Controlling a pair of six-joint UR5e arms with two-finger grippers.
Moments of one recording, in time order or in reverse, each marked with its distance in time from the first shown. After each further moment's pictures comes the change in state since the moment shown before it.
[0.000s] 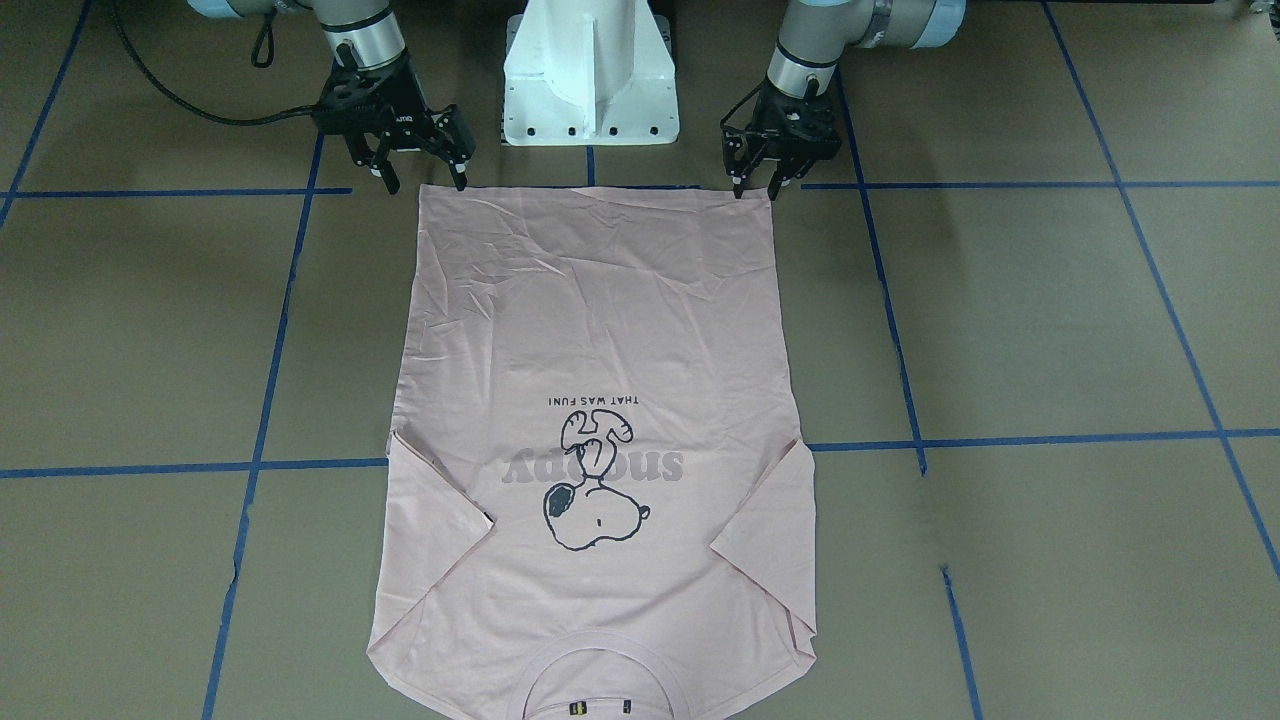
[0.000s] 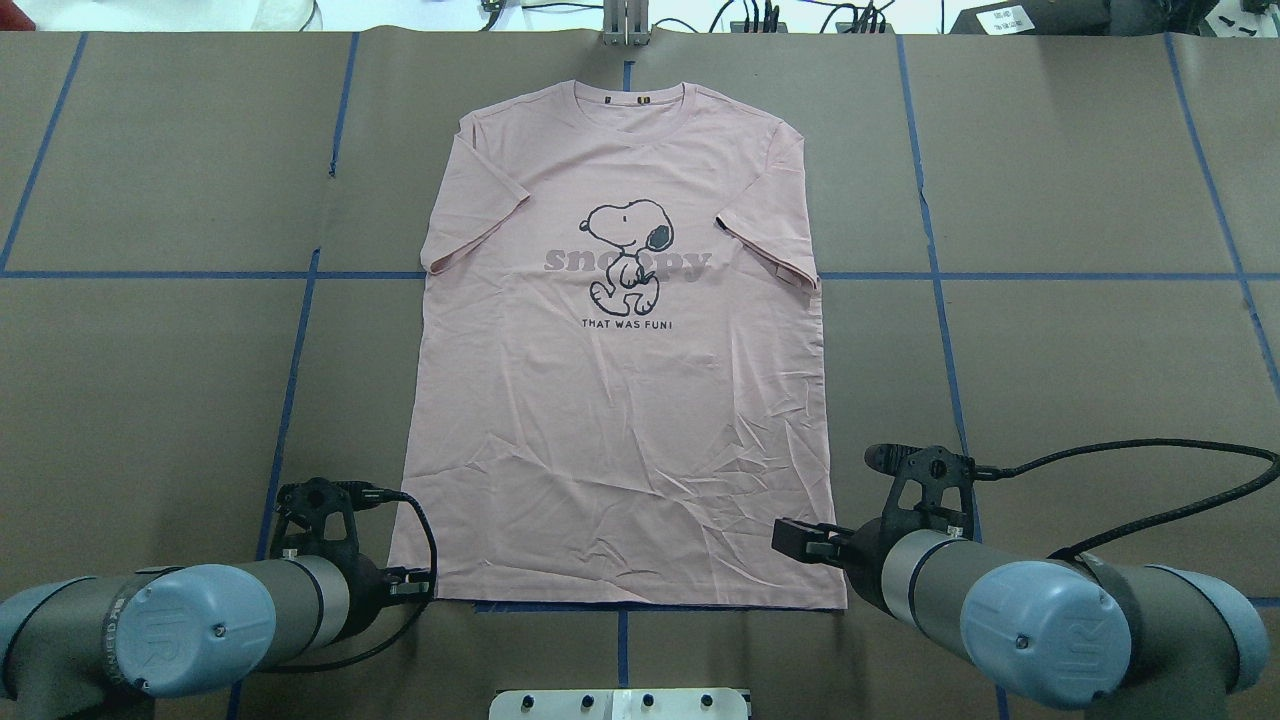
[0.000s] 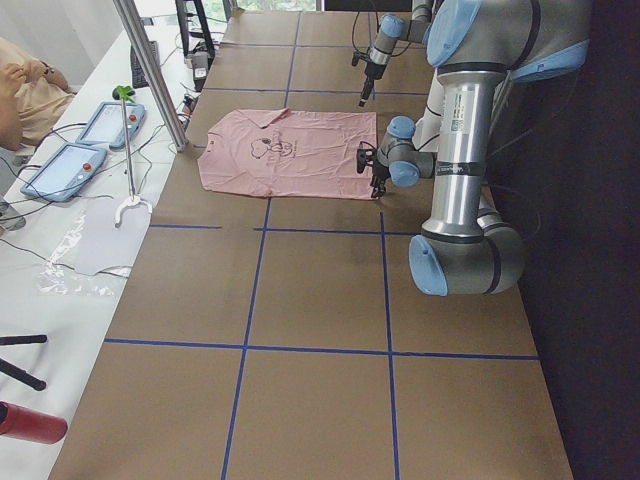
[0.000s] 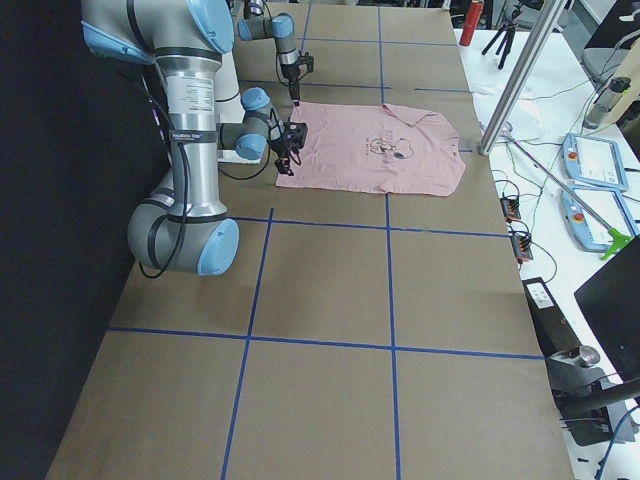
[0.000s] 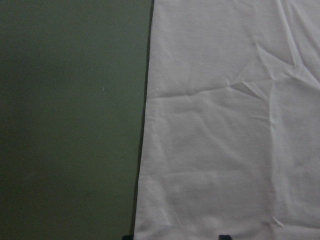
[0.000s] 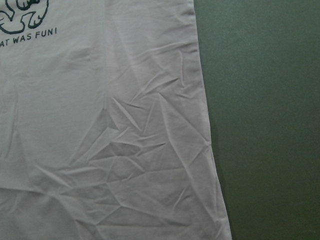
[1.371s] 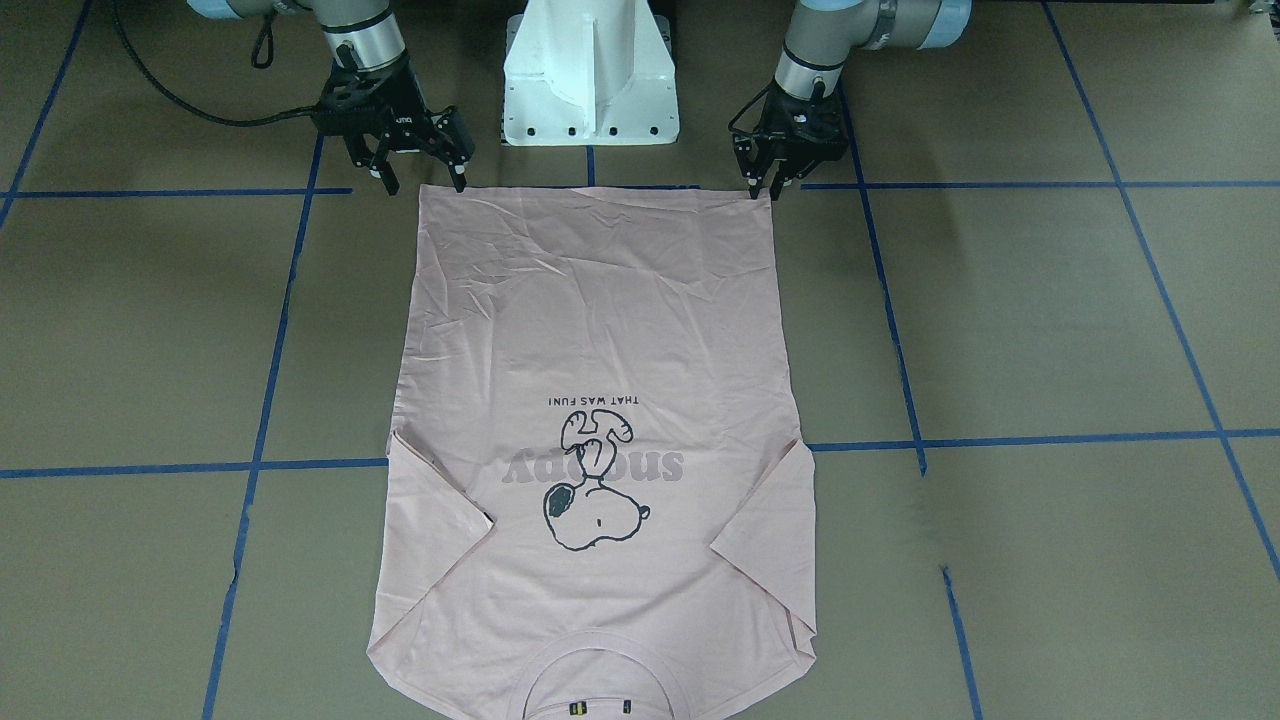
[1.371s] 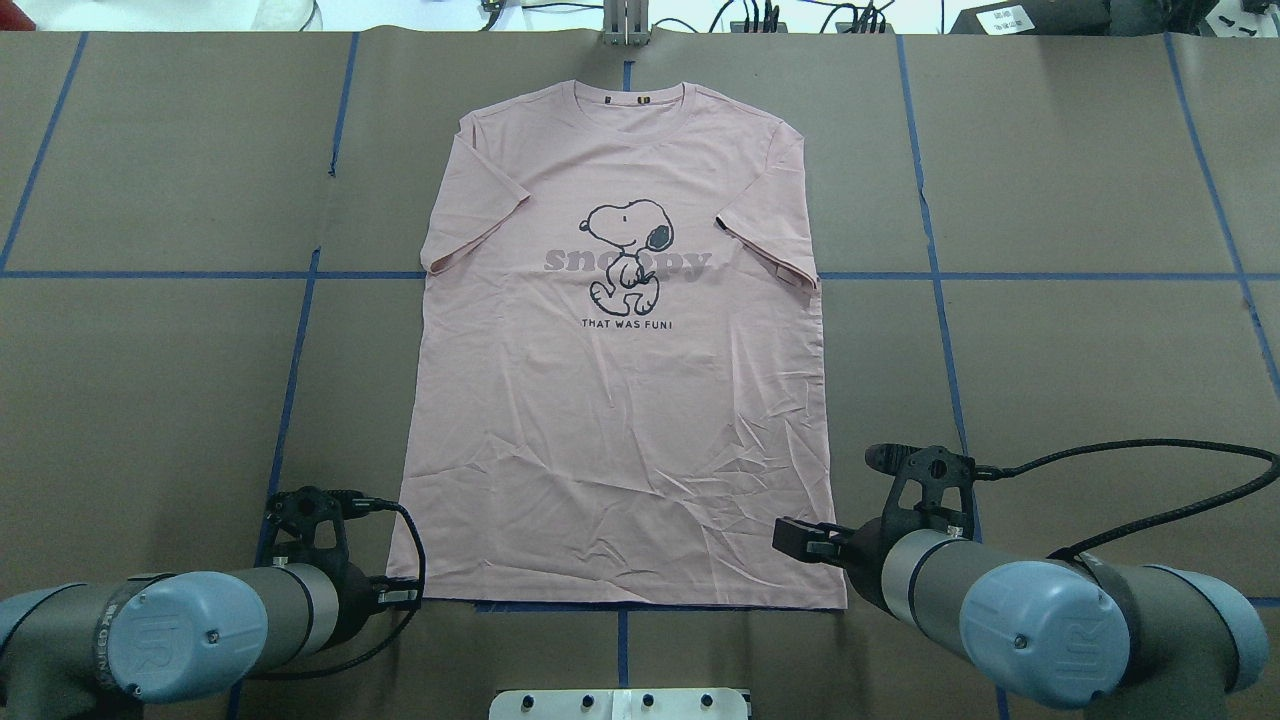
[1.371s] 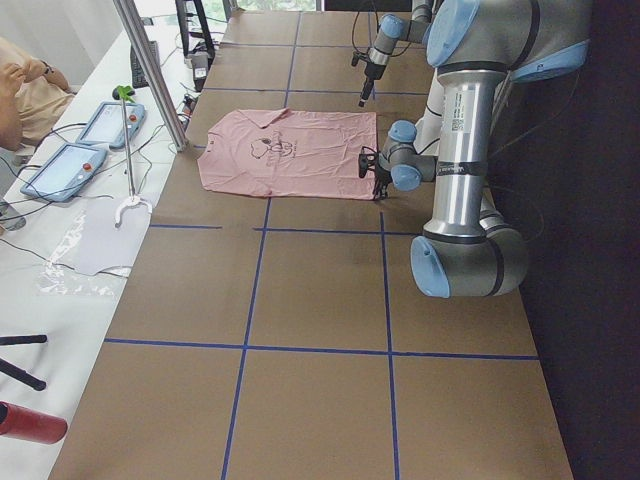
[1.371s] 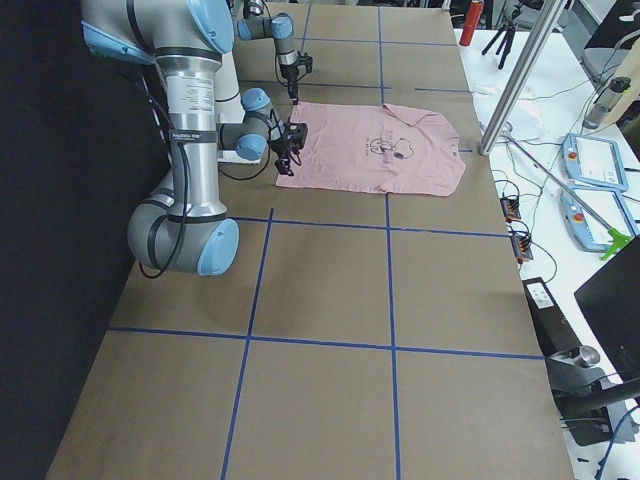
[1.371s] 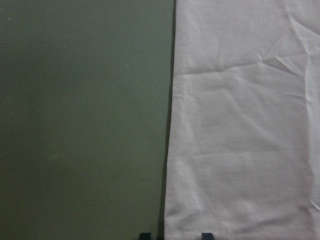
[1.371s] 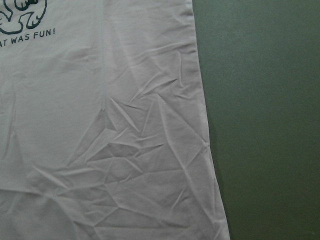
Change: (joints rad) left arm 0.009 0.024 0.002 -0.001 -0.004 0.001; right arm 0.000 -0.001 -0.003 0.000 -0.003 0.000
